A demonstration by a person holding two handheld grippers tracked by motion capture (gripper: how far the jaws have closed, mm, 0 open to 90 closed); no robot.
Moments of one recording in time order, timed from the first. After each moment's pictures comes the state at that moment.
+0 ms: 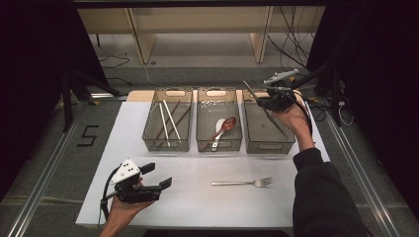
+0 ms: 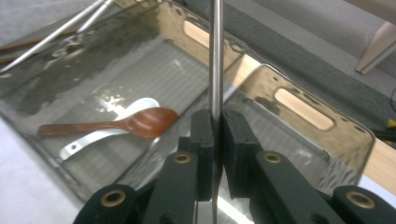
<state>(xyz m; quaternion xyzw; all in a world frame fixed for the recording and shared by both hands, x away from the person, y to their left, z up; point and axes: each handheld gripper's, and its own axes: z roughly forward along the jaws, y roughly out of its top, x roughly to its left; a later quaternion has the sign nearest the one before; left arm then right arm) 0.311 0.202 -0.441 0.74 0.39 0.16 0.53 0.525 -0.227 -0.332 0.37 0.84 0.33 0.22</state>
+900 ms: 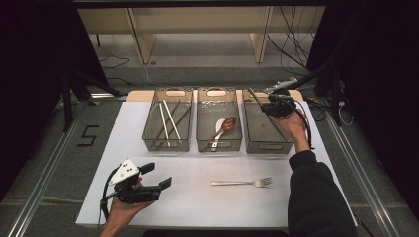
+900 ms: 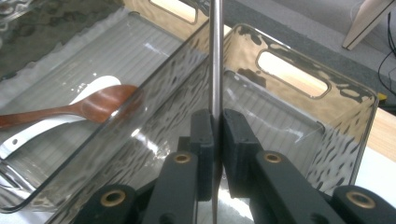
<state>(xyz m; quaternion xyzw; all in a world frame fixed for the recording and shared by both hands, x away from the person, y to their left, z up) 0.309 0.203 -0.441 0.74 0.39 0.16 0.53 0.540 -0.241 -0.375 0.42 0.82 0.31 0.22</state>
